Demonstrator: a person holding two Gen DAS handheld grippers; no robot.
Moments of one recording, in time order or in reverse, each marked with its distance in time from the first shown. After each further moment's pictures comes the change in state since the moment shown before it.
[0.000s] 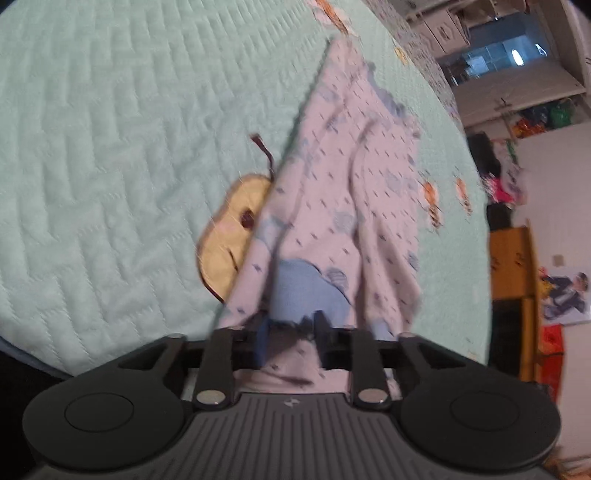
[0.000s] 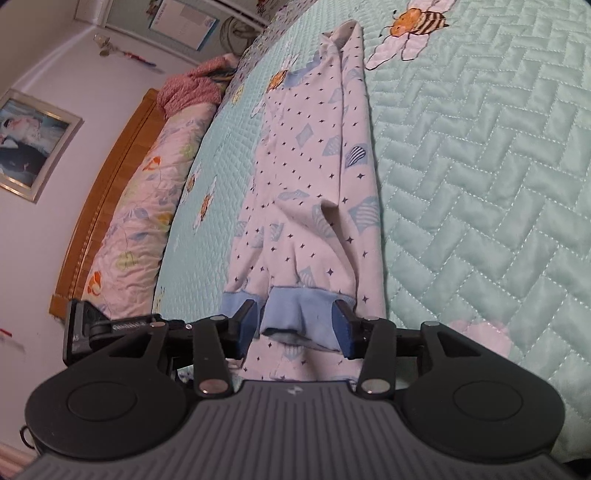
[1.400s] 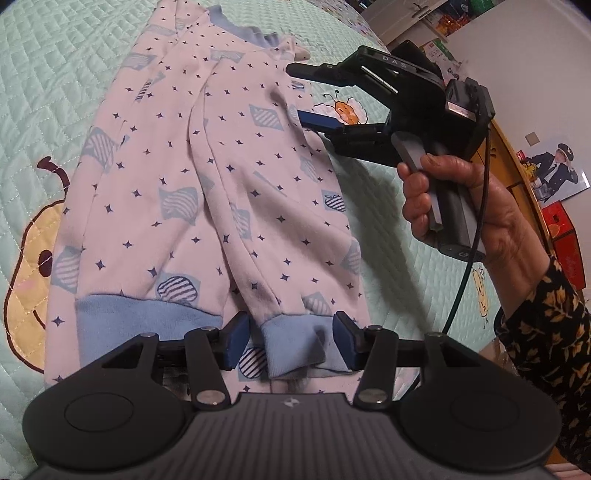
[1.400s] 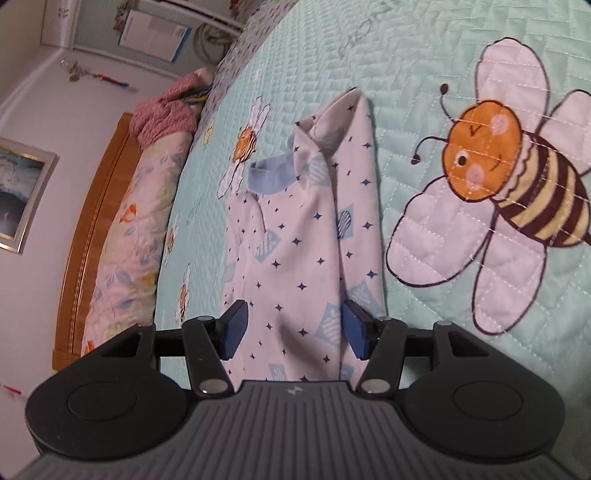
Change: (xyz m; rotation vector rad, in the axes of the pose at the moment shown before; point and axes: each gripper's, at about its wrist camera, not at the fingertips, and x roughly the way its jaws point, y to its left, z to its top) left arm 0.073 -0.083 -0.010 0.388 0.111 -0.042; right arm 0.119 -0.034 0.197 0.066 0.047 -0.002
